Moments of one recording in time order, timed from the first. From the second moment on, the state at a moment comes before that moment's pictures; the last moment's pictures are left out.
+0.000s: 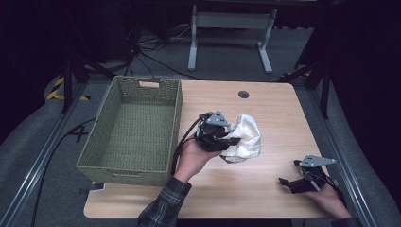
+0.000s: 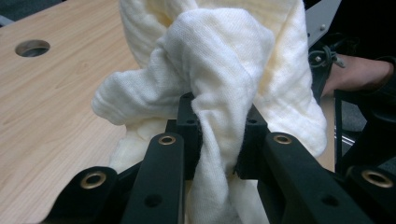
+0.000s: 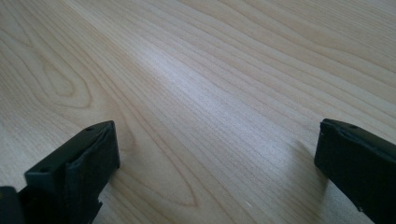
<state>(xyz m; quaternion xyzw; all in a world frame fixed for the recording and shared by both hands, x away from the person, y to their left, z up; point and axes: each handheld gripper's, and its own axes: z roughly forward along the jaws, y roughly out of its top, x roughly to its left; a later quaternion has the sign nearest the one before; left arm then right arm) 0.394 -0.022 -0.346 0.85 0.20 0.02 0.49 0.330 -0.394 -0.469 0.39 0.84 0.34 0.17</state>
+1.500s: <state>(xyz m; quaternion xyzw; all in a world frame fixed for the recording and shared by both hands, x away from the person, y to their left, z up) 0.392 -0.078 -0.423 0.90 0.20 0.03 0.40 0.330 -0.394 -0.469 0.39 0.84 0.34 0.17</state>
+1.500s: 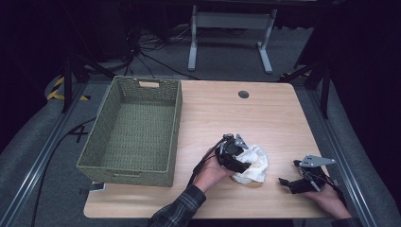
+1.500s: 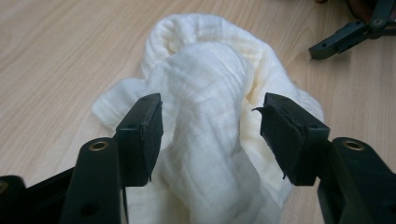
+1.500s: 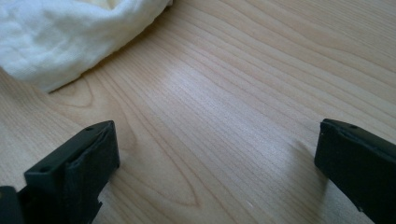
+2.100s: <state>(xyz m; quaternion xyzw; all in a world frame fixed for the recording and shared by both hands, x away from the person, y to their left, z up) 0.368 -0.032 -0.426 0.88 0.22 0.03 0.41 0.325 -0.392 -0.461 0.37 0.84 0.37 0.15</state>
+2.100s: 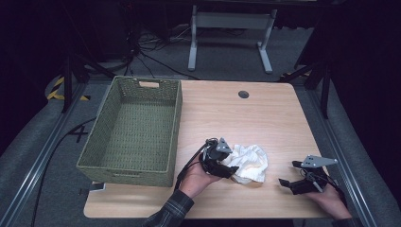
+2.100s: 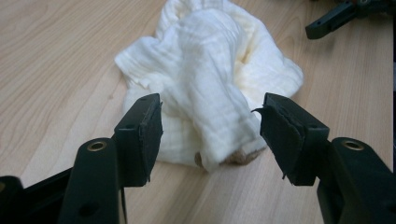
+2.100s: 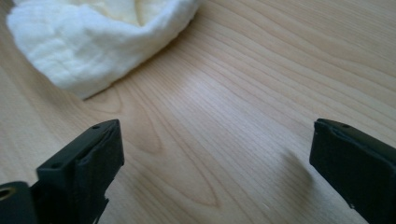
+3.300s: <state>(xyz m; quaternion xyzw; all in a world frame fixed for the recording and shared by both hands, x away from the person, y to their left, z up) 0.378 -0.031 -0.418 0.86 0.23 0.01 0.46 0.326 -0.339 -0.462 0.31 0.87 0.38 0.08</state>
